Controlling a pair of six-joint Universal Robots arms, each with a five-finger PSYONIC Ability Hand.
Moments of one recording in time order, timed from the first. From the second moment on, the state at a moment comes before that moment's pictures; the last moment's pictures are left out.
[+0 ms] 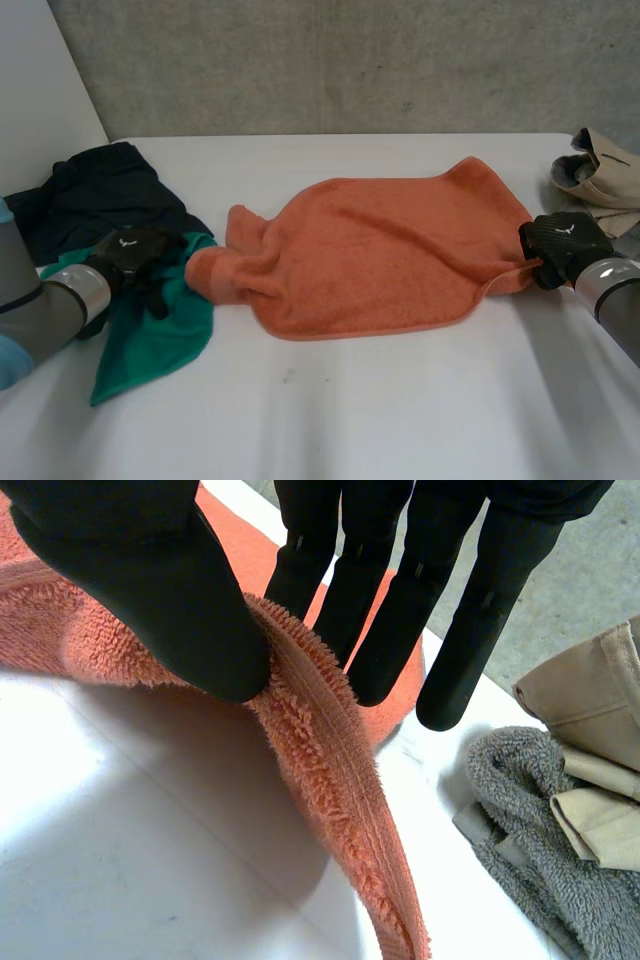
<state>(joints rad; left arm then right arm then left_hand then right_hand) 4.66 -2.09 -1.60 3.26 -1.22 3.50 1.62 -1.10 1.65 -0.22 1.33 2.66 0.27 0.27 0.26 0.26 0.09 1.11 1.18 1.19 1.20 0.99</state>
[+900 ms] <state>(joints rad) 4.80 -2.26 -1.10 3.33 -1.39 3.46 1.63 -1.16 1.69 -0.23 1.30 2.67 0.19 0.21 0.21 0.20 0.05 1.11 1.18 1.19 1.20 0.99</state>
